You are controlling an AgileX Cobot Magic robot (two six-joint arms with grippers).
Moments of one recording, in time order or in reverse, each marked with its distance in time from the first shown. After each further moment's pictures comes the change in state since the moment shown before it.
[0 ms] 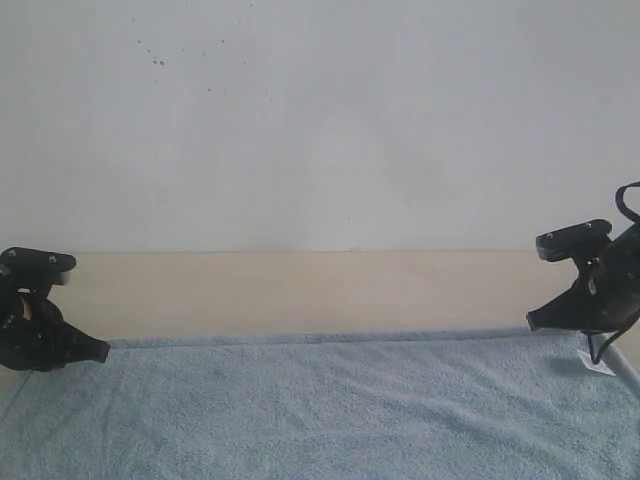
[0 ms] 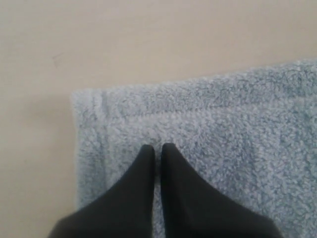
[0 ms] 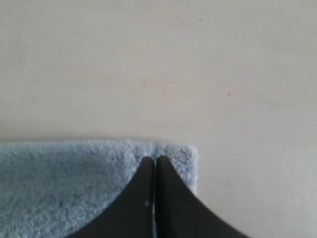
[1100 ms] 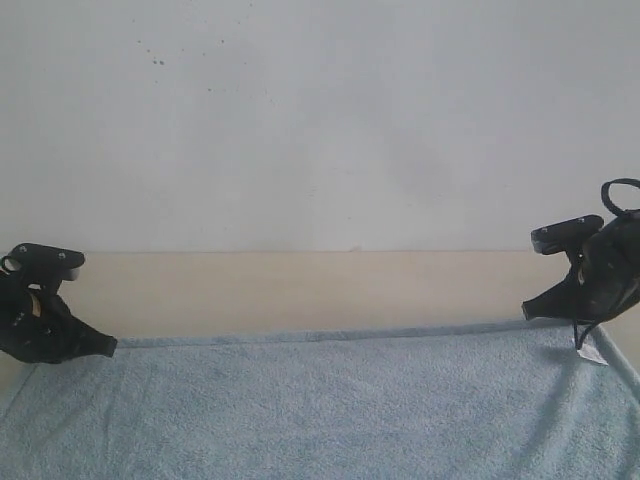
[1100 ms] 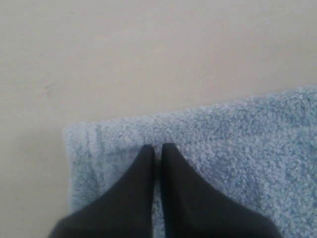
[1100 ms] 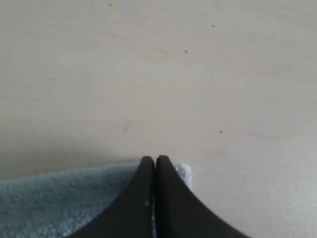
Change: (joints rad) left arm 0.000 0.049 -0.046 0.025 -0.038 0.000; right arm -0.004 0.113 -0.171 0.033 0.078 -0.015
